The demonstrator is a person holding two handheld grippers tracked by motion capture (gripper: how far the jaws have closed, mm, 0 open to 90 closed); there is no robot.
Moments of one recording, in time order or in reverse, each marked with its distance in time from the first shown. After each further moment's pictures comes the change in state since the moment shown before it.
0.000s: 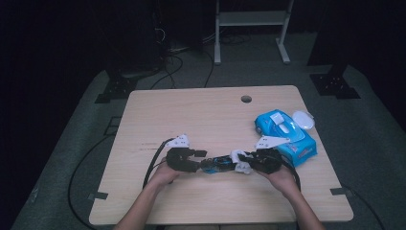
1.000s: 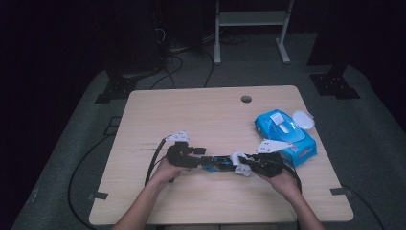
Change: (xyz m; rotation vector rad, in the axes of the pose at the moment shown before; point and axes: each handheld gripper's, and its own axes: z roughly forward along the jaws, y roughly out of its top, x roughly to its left) left arm 0.008 0.006 -0.001 -0.002 0.025 -0.120; right arm 0.005 -0.008 -0.004 -0.029 0.002 -0.027
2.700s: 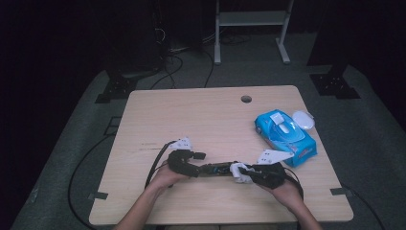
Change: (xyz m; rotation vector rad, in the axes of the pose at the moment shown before) left arm -0.018 -0.010 0.002 0.053 0.004 0.108; right arm 0.023 -0.013 -0.012 0.026 0.047 -0.029
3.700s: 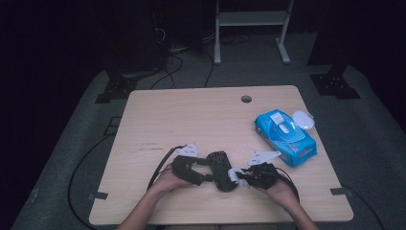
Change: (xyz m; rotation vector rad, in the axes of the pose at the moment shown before) left arm -0.010 -0.006 0.015 0.072 -0.049 0.057; right arm -0.001 -0.006 0.024 0.146 0.008 0.010
